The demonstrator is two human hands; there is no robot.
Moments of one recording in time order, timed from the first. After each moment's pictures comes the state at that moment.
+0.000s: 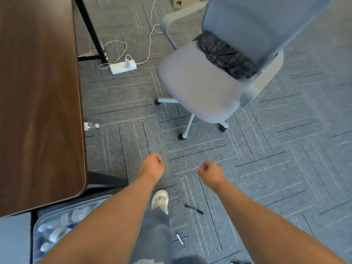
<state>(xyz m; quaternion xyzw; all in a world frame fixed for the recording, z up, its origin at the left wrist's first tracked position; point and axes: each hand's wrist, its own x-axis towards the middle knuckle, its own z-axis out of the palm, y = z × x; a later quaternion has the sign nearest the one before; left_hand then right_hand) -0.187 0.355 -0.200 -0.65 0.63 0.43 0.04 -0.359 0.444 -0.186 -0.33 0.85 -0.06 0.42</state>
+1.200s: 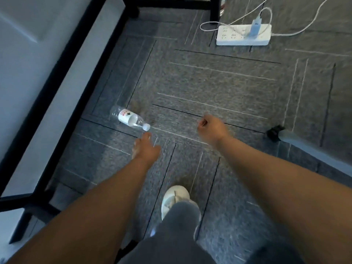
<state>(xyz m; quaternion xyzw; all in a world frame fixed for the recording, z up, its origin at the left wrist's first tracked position) -0.058 -0.051 -0.645 -0.89 0.33 0.31 -0.03 -0.244 -0.147 -0.649 -0.63 0.60 -0.05 0.49</state>
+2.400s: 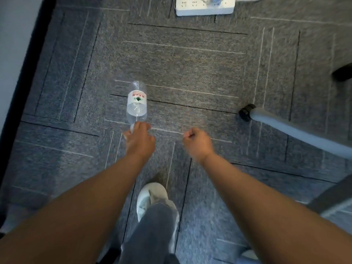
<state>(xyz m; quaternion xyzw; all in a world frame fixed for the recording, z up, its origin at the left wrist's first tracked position) -0.120 -0.089 -0.706 -0.82 0.51 0.26 0.00 -0.282 -0.103 -0.707 -0.47 0.68 -0.09 0.55</state>
